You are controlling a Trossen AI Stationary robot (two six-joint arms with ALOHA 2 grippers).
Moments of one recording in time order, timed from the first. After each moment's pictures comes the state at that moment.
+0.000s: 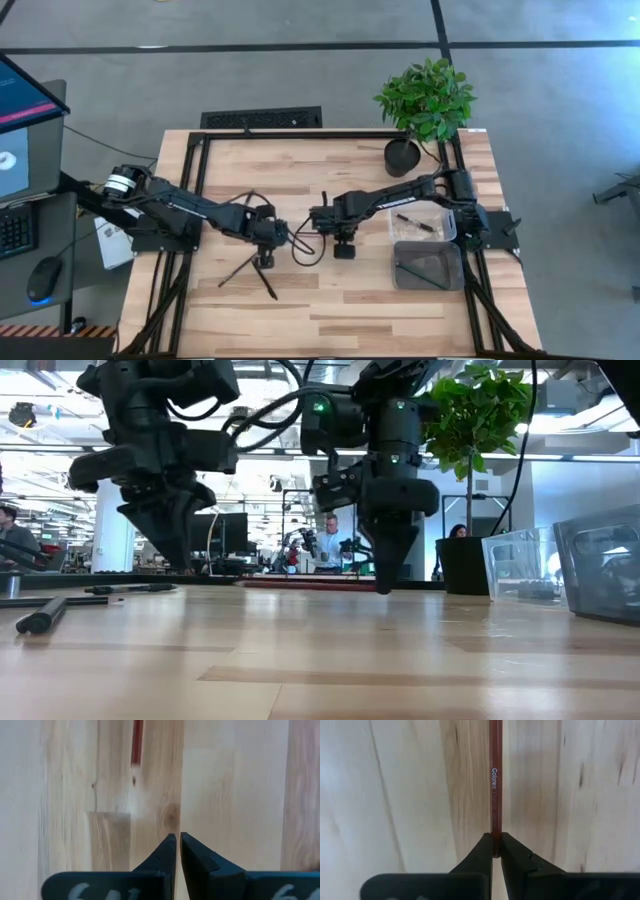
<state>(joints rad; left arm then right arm) -0.18 1.52 0.83 -0.52 -0.13 -0.20 0.05 2.07 1.49 -0.90 -0.02 0.06</state>
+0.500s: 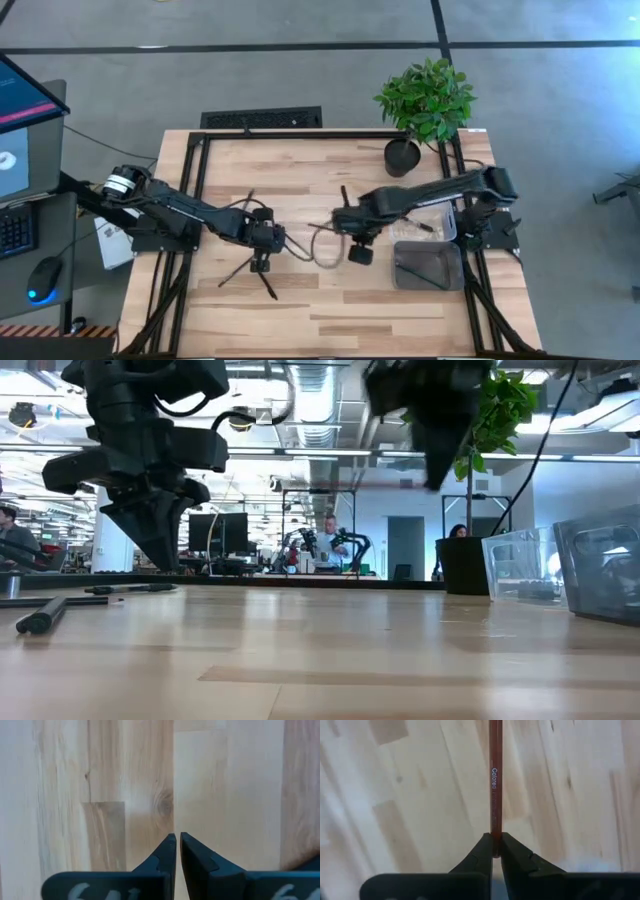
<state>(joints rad) -0.23 1.52 0.83 -0.56 -0.17 -0.19 0.17 1.78 1.49 -1.13 0.00 0.37</state>
